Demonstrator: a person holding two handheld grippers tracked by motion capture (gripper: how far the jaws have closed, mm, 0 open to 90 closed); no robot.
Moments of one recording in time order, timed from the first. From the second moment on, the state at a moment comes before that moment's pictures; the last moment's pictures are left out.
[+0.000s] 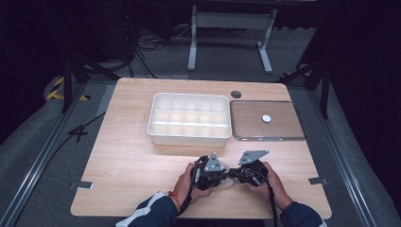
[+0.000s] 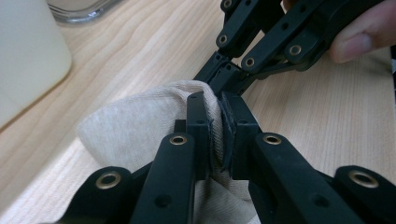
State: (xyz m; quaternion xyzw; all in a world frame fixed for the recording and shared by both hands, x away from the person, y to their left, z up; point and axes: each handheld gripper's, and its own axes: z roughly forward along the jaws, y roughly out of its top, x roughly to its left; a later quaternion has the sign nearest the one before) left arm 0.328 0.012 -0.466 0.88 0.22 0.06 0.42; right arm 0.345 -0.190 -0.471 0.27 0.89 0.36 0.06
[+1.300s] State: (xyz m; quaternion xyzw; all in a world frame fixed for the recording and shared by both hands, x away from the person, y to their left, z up) left arm 0.316 0.088 -0.428 0.86 0.25 0.08 0.44; right arm 0.341 -0.182 -0.470 0.27 0.88 0.38 0.11
